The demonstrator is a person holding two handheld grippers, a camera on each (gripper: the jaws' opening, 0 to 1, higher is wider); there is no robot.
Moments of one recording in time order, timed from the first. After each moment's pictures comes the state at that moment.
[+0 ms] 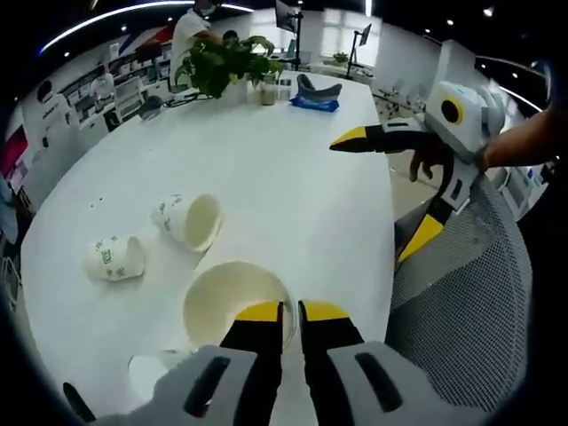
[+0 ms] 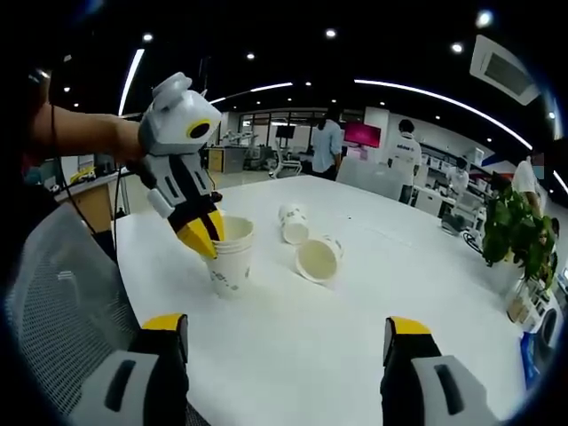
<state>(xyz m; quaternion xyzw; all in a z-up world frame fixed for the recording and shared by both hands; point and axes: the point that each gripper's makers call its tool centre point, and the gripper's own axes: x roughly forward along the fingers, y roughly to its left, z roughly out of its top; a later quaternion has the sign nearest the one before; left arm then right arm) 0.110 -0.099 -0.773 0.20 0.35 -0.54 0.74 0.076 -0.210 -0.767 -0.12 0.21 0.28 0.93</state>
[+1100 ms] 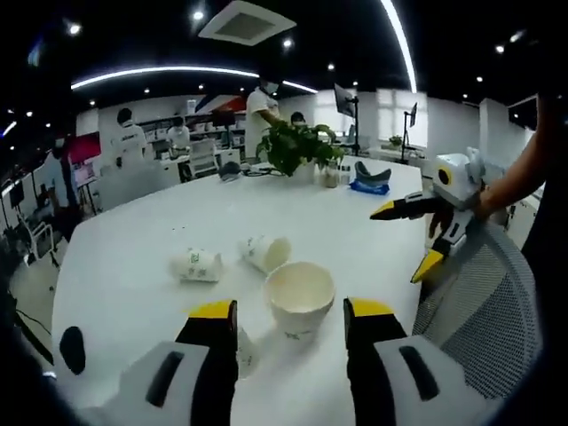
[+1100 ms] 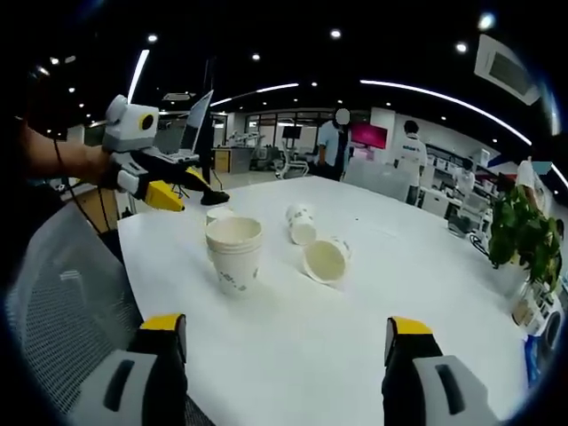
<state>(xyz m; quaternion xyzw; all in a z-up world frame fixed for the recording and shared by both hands) 0.111 -0.014 -0.713 0.09 0.18 -0.42 0.89 0.074 -0.203 -0.767 -0.12 0.21 0.30 0.92</state>
